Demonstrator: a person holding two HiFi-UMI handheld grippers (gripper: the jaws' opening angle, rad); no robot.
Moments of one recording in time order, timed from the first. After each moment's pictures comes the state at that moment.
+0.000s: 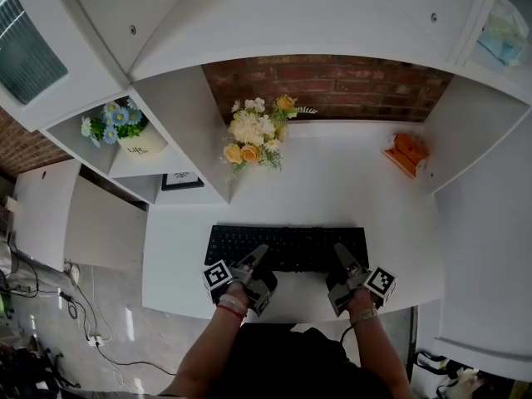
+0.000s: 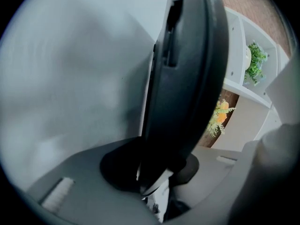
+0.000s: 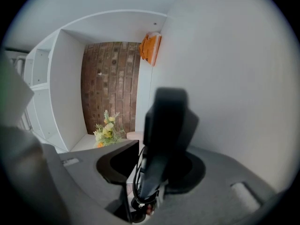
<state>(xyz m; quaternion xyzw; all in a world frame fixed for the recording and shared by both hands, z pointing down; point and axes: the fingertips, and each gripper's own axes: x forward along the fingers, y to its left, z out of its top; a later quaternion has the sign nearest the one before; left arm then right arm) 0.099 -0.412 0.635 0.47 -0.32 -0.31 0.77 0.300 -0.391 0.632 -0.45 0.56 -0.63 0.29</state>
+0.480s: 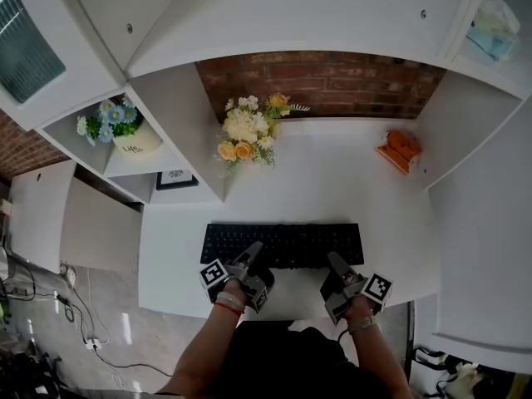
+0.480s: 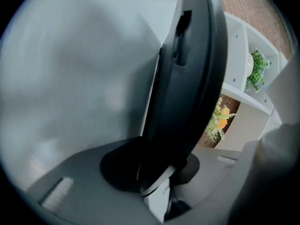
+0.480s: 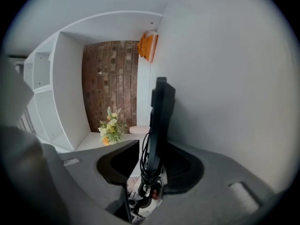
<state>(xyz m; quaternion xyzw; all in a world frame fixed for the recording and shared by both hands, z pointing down) 0.096 -0.412 0.639 0.44 -0.32 -0.33 0.77 0.288 -0.357 0.623 -0.43 0.55 -0.66 0.28</state>
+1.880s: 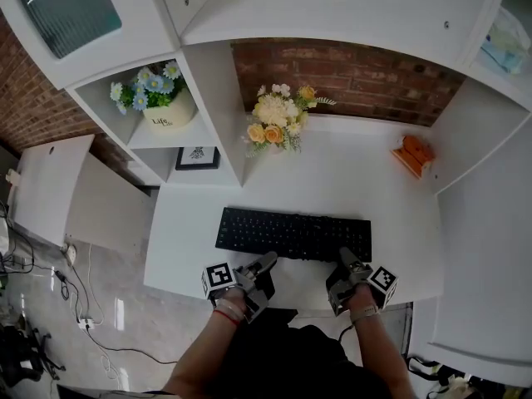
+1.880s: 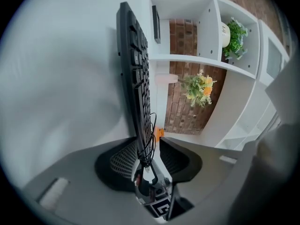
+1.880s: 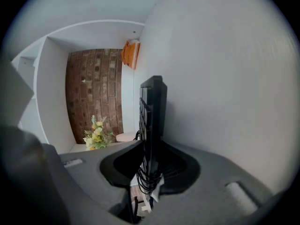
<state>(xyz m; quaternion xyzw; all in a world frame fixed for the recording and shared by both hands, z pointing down) 0.095 -0.342 0.619 0.57 -0.29 -0.21 0.74 0.289 -0.348 0.647 -0.47 0.46 -0.69 0.29</state>
